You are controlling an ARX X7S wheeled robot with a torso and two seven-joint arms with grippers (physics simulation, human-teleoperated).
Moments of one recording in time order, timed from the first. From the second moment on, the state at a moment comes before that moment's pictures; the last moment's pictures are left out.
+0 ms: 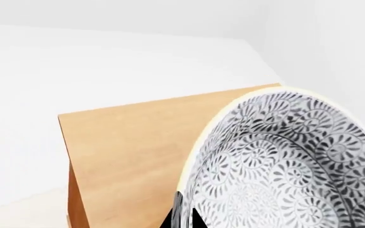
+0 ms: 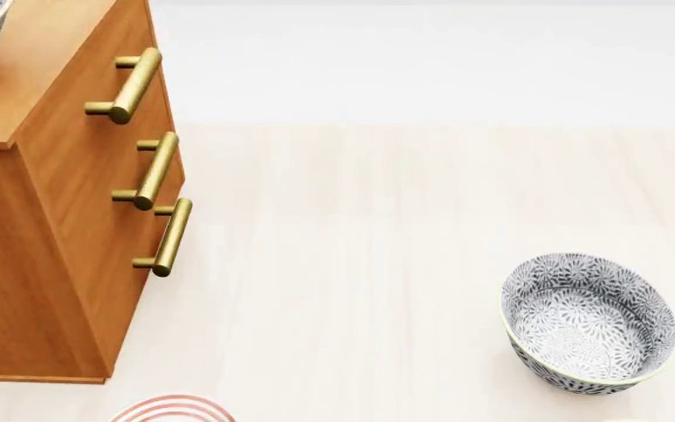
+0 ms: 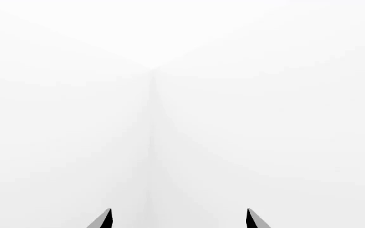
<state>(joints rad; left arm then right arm) -1.77 -0.23 0.45 -1.29 -1.12 -0.38 -1.11 -0.65 0.17 0.34 -0.91 -0.03 -0.14 0.68</state>
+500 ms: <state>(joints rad) -1.76 -0.22 0.30 -1.27 -0.91 -0.40 -1.07 -0.65 0.19 0.33 -0.91 -0.03 -0.14 0.69</state>
